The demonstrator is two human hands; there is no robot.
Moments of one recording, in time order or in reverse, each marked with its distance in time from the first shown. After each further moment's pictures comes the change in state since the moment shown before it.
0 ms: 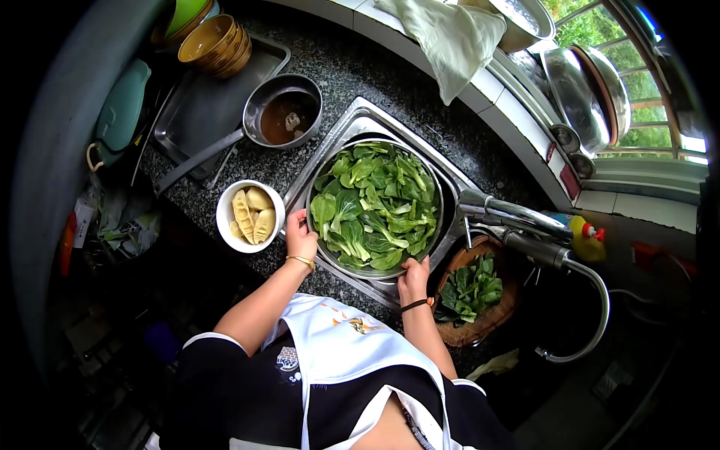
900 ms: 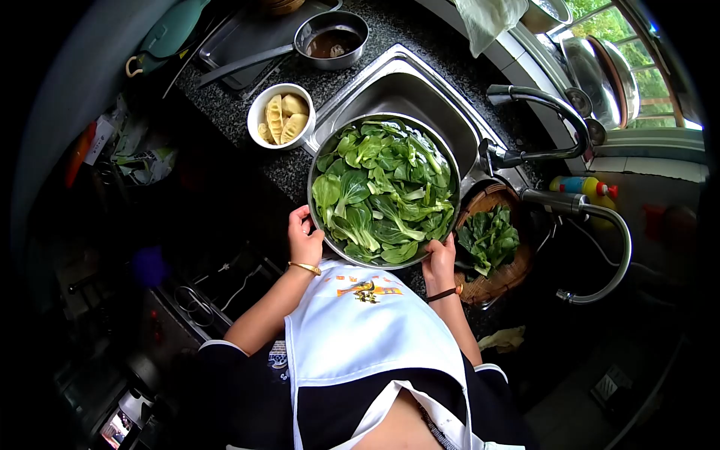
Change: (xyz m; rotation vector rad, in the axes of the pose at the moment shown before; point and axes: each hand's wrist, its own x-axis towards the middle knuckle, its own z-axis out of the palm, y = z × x) left_hand -0.171 -0.058 -0.069 -0.105 0.117 0.162; right_hand -0.089 -0.025 -0.080 -0.208 -0.282 -0.005
